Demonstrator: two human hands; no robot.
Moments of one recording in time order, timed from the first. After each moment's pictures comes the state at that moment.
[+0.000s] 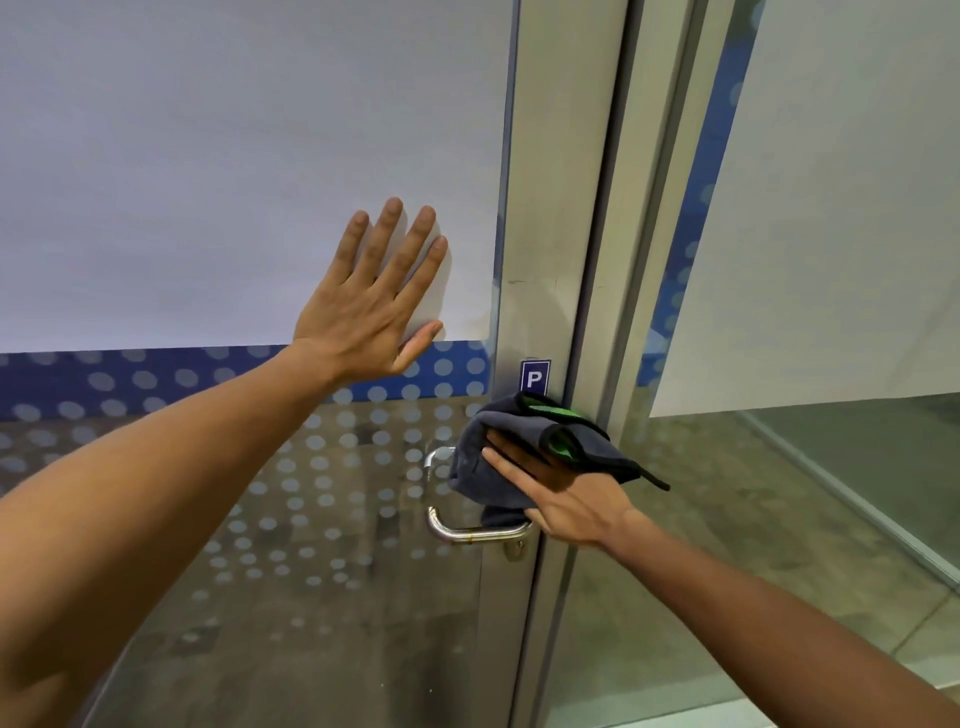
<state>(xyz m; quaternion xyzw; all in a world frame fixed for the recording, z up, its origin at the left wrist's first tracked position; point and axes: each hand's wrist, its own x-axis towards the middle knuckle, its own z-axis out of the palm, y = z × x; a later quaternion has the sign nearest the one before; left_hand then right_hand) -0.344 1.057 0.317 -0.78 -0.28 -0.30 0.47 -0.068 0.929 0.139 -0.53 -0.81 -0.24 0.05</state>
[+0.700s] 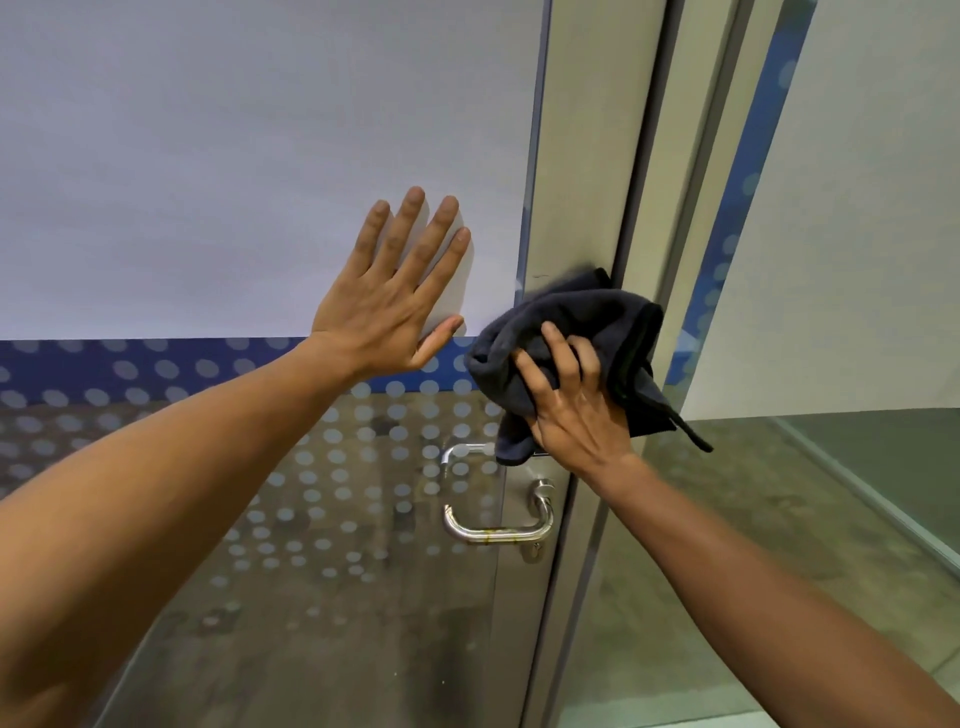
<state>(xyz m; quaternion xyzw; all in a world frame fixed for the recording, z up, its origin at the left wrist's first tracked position) -0.344 1.059 0.315 -0.78 -0.28 -0.30 0.48 -0.090 0.974 0.201 -0.53 -0.70 -0.39 0.28</state>
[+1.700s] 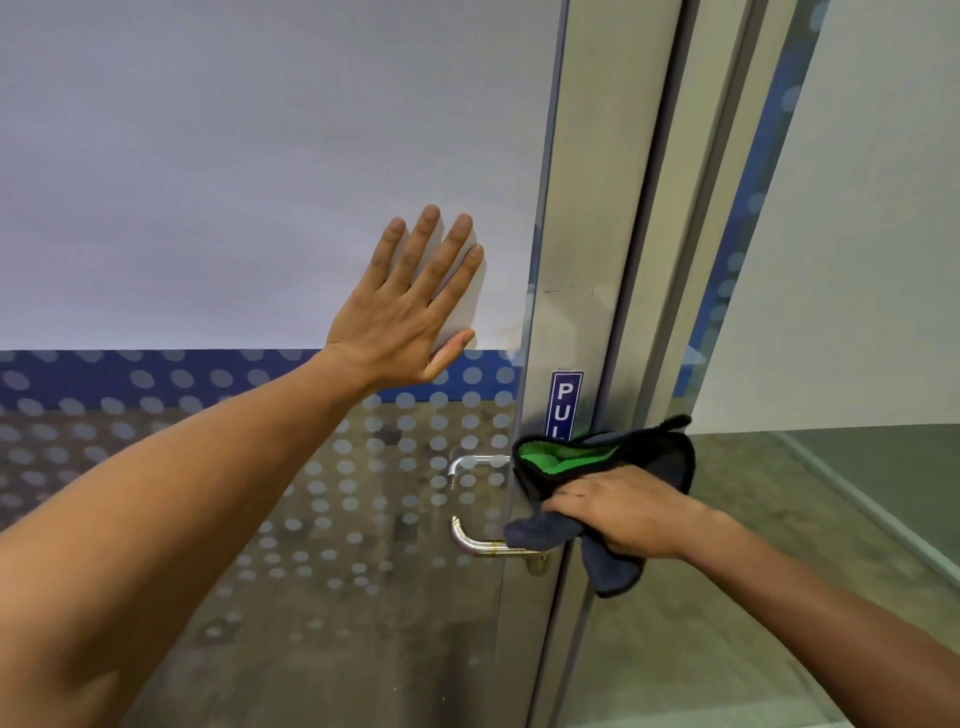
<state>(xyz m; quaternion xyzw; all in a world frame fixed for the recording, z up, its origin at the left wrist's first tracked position) -0.344 1.059 0.316 -0.77 -0.27 -0.31 0.48 -0.064 0.909 0.199 -0.45 -0.89 -0.12 -0.01</state>
